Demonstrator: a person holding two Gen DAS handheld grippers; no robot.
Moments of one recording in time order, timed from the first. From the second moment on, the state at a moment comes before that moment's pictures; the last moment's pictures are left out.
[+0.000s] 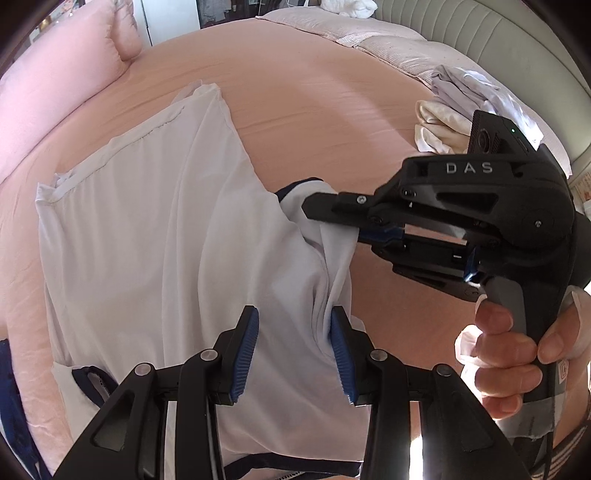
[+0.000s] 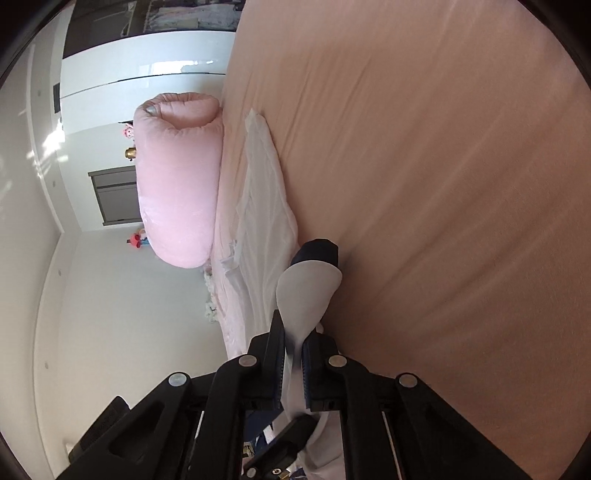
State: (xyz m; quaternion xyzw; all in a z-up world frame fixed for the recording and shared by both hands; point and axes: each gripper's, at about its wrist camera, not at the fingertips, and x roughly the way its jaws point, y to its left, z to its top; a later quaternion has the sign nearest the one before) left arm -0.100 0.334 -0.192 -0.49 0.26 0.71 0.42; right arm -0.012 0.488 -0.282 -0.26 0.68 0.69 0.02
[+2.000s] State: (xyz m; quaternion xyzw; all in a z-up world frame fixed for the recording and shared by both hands) left arm -0.102 0.384 -0.200 -0.50 0.22 0.72 0.44; right arm -0.016 0.498 -0.326 -0.30 0.72 0.63 0.07
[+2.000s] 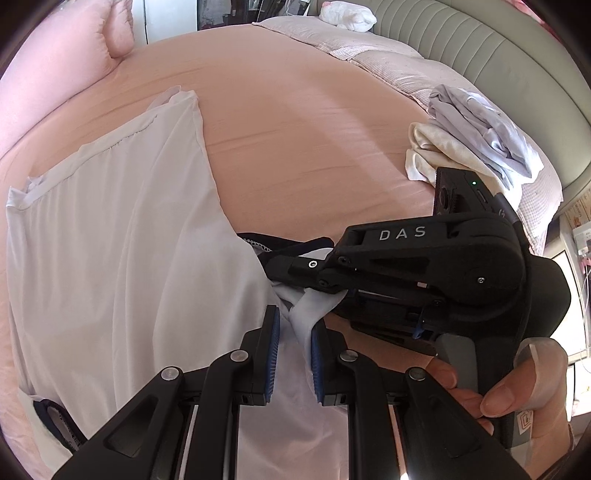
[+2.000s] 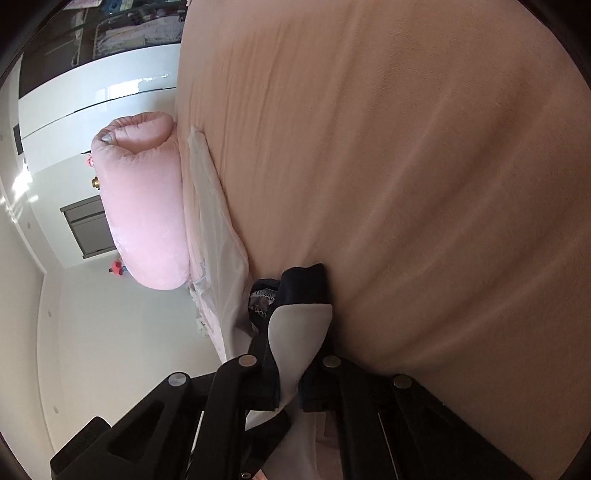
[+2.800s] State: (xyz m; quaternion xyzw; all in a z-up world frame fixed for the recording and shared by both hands) left arm -0.085 0.403 -0.197 -0.49 0.27 0.70 0.44; right arm 0.014 0.517 -0.250 -0.23 0.61 0.76 0.06
